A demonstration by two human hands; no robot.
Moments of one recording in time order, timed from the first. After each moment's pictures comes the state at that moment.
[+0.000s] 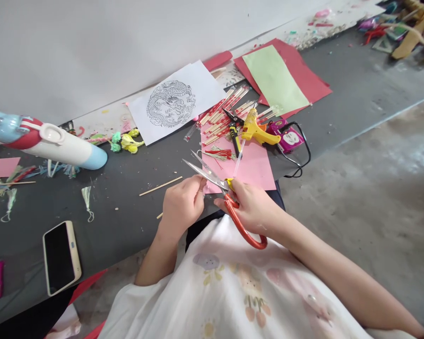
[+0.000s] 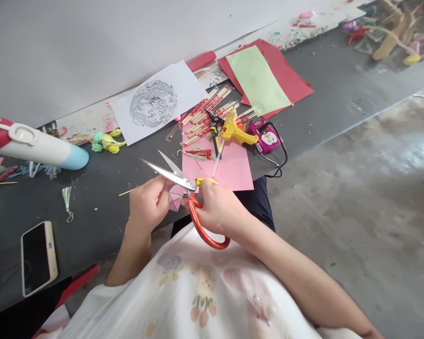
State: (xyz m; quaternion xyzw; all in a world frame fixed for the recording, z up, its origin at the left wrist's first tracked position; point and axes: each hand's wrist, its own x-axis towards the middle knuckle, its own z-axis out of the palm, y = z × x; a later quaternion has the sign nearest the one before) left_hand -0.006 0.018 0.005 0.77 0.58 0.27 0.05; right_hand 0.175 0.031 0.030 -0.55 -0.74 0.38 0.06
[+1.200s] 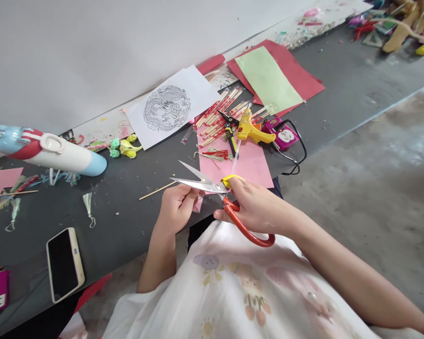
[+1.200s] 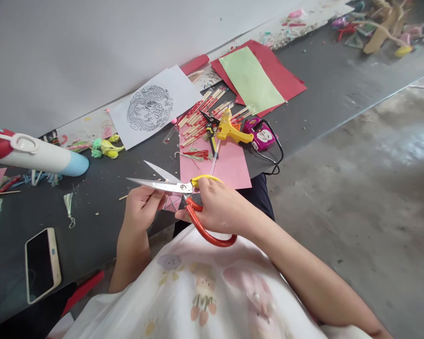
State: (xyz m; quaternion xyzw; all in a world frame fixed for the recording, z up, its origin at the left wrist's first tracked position) left_hand -0.015 0.017 0.012 0.67 0.56 0.35 0.34; right_hand 0.189 0.031 0.040 -0.48 -0.80 0.36 0.07
